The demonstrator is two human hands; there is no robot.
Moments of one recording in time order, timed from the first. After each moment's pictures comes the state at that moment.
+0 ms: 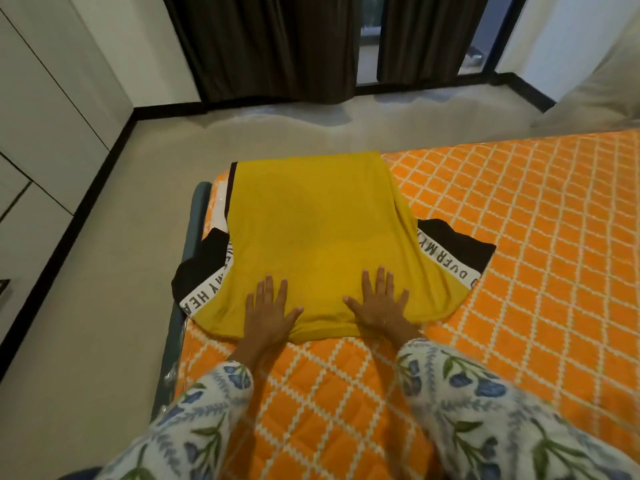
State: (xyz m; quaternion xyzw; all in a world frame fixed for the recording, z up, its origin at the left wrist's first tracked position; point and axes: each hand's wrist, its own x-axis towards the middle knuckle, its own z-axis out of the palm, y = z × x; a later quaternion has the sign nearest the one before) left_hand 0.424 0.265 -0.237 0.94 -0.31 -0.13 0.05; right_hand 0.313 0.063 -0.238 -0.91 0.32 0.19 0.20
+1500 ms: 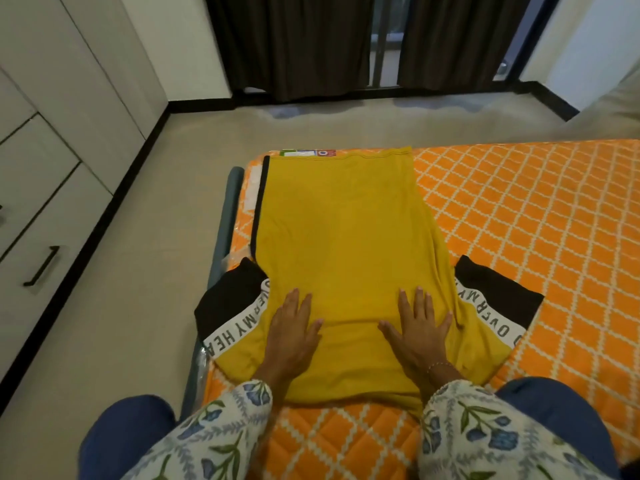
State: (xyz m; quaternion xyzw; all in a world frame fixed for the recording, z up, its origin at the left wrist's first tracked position) left_hand 0.330 0.330 -0.229 0.92 -0.34 -0.11 0.14; right_hand 0.198 0.113 -0.244 -0.94 0.30 0.08 0.14
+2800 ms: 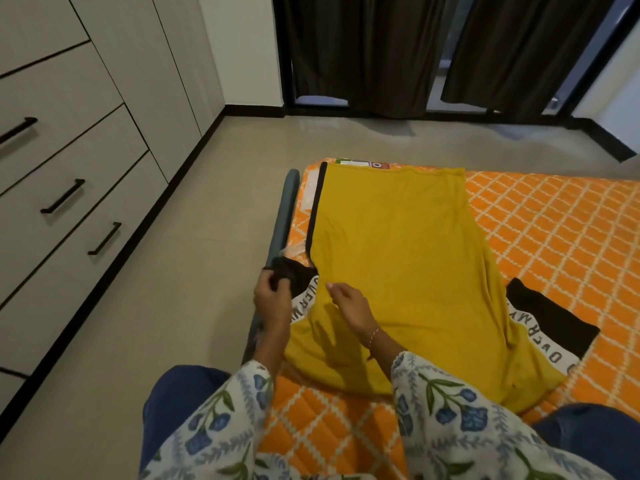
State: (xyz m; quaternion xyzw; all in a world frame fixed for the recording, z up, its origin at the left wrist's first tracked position) left_hand 0.372 0.401 -0.165 0.76 0.11 0.02 0.64; right_hand 0.325 0.273 -0.191 -0.77 0.23 0.02 0.59
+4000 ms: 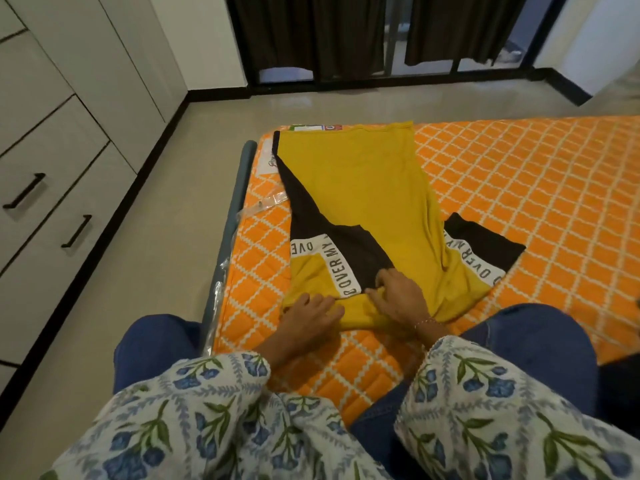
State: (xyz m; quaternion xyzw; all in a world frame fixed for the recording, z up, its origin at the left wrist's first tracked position) left_hand 0.228 0.363 -0.216 0.84 -0.53 0.02 -0.07; right_hand 0.156 0.154 -0.222 -0.96 0.18 -0.02 0.21
